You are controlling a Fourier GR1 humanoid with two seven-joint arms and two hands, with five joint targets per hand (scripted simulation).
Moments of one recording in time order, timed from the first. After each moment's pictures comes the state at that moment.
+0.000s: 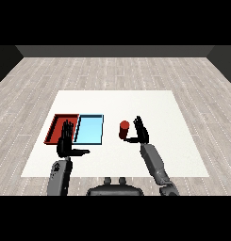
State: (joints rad) left arm 0.01 0.04 0.05 -1.62 0.11 -0.08 -0.46; right arm -0.40 0.00 0.03 -0.92 -0.28 0.06 -0.46
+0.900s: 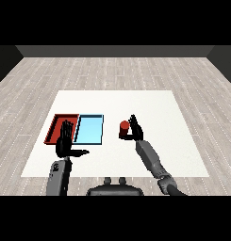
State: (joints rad) left arm 0.01 0.04 0.06 -1.64 0.13 -0.10 -0.45; right arm -0.54 0.00 0.12 -0.72 -0.41 -0.01 -0.51
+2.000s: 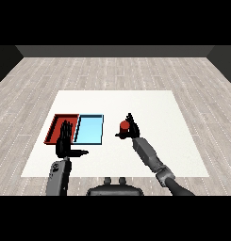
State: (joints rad) left arm 0.02 0.04 0.06 -1.62 0.13 -0.11 -0.47; right arm -0.67 0.00 0.21 -0.52 -0.54 -0.04 -0.57
